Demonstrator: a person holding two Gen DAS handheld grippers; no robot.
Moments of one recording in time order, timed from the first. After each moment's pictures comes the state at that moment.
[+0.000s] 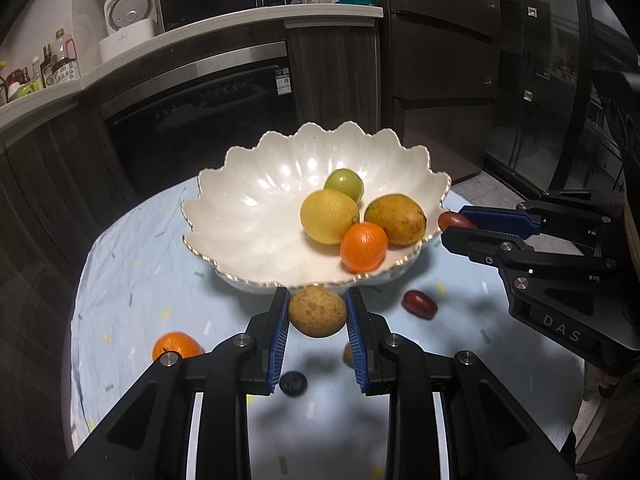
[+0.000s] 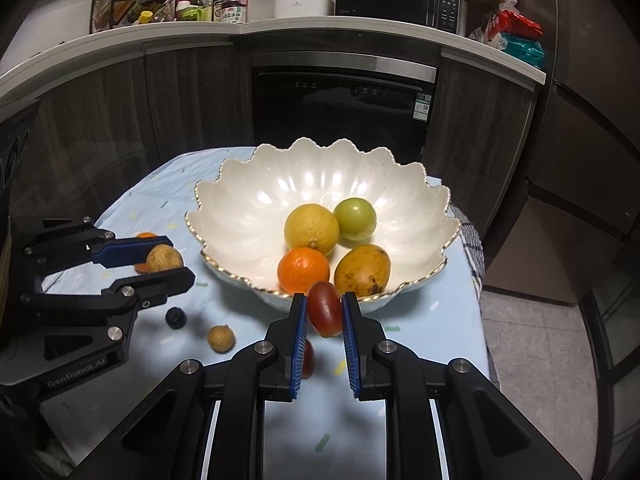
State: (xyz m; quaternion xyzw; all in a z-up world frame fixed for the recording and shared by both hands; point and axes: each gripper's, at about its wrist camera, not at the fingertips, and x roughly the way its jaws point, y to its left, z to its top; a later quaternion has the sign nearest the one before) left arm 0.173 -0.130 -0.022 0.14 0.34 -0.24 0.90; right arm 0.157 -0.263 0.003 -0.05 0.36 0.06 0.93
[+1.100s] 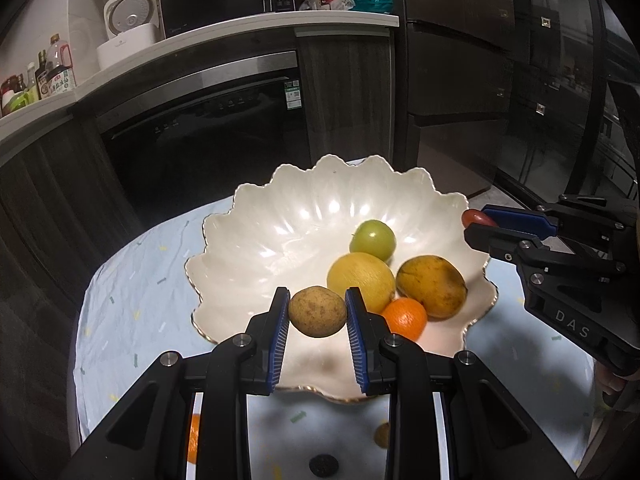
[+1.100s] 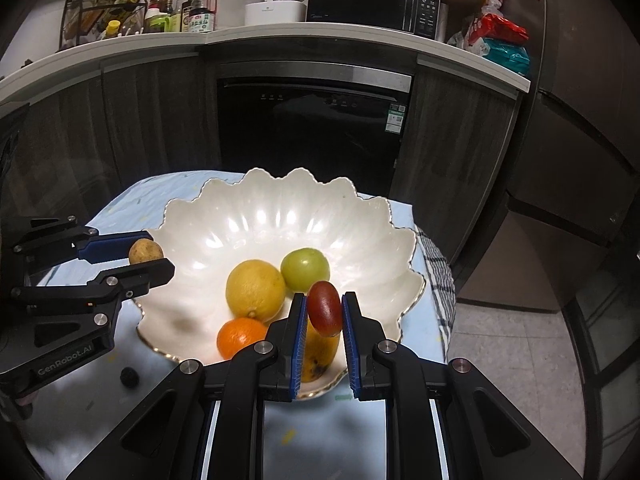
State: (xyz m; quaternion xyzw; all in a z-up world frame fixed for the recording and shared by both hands) left arm 0.239 -0.145 -0.007 0.14 0.33 -0.24 0.90; right arm 0.216 -0.285 0.021 -0.05 0.35 0.01 0.93
